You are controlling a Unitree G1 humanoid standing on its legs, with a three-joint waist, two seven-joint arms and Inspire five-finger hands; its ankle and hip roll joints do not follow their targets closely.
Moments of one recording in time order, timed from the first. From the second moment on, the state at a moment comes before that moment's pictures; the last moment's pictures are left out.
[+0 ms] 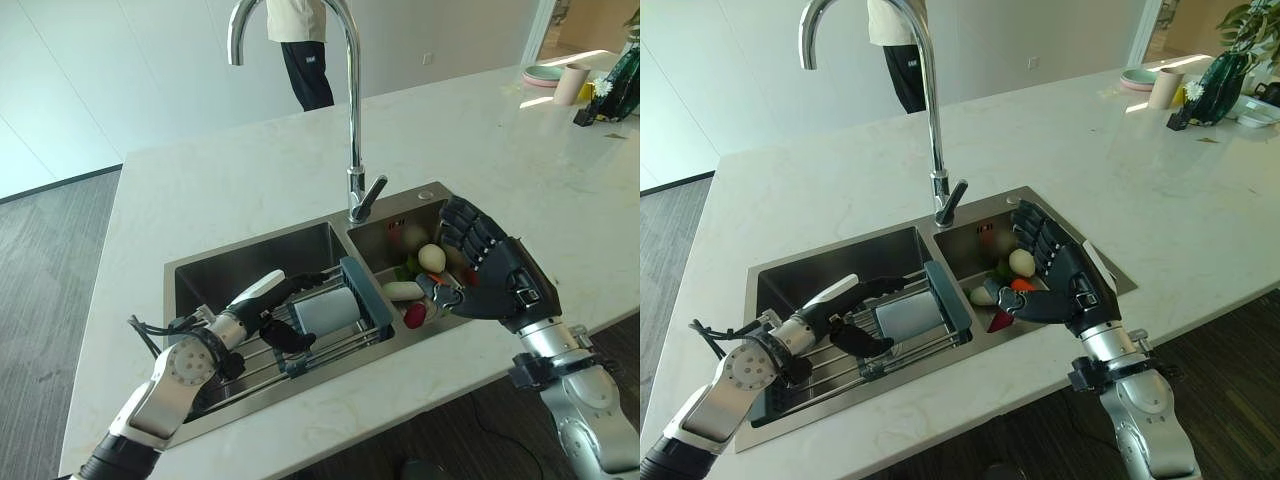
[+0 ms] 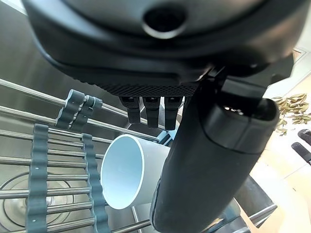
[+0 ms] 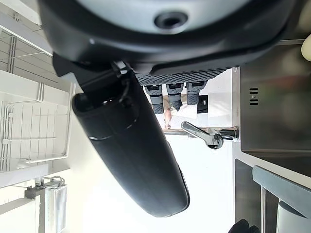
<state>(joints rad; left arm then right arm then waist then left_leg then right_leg) -0.08 0.68 -0.20 -0.14 0.13 0.04 -0.34 0.12 -0.54 -0.05 -0.34 0.51 -0.10 0.17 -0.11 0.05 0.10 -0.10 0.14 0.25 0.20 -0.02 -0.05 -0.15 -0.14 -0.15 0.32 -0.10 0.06</state>
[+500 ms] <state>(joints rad) -0.08 0.65 -0.21 -0.09 0.14 0.05 -0.34 0.11 -0.54 -0.05 -0.30 0.51 -0.10 0.19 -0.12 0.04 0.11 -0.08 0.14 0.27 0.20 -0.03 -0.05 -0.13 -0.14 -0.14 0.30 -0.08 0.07</state>
